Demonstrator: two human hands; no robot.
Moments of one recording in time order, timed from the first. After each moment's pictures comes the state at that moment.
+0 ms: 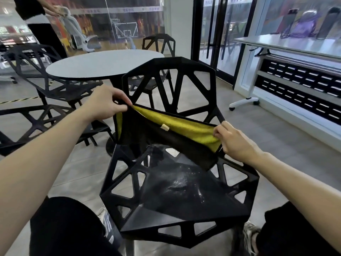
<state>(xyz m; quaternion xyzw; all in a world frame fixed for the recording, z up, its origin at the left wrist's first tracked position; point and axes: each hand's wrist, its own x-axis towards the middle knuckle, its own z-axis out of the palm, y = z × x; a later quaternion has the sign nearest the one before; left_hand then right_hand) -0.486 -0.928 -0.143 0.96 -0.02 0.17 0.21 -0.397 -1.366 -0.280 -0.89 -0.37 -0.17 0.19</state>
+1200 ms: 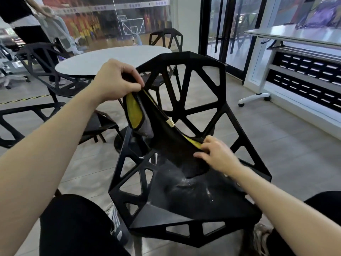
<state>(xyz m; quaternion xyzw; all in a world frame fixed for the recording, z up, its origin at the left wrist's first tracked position) -0.494 -0.965 -0.092 0.94 -0.04 0.22 0.27 -0.428 -1.293 -0.323 -0.92 -0.30 -0.01 0.26</state>
